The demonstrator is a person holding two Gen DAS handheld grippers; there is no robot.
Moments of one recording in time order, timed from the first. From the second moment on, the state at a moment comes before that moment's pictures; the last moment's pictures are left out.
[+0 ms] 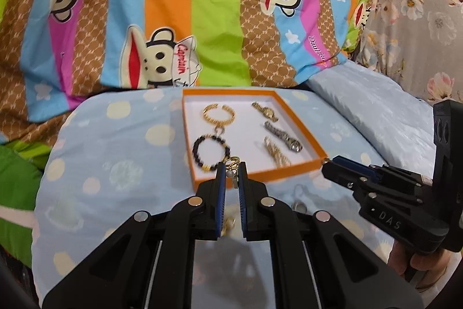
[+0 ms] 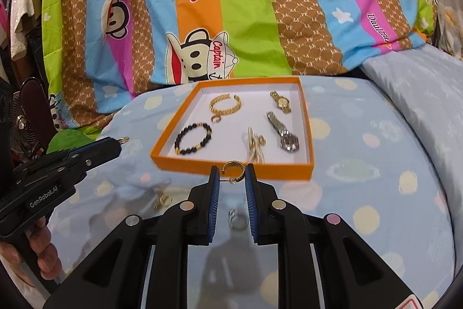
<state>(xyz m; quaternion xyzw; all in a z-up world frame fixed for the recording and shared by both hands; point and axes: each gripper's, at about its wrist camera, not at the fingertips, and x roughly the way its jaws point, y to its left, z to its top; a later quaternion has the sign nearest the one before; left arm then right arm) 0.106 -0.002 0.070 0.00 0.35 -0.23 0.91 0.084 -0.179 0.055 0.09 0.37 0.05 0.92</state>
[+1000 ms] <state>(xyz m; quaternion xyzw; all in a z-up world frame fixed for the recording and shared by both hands) 0.222 -0.073 0.013 0.00 0.40 -0.22 0.89 0.230 -0.202 0.008 0.10 0.41 0.05 0.91</state>
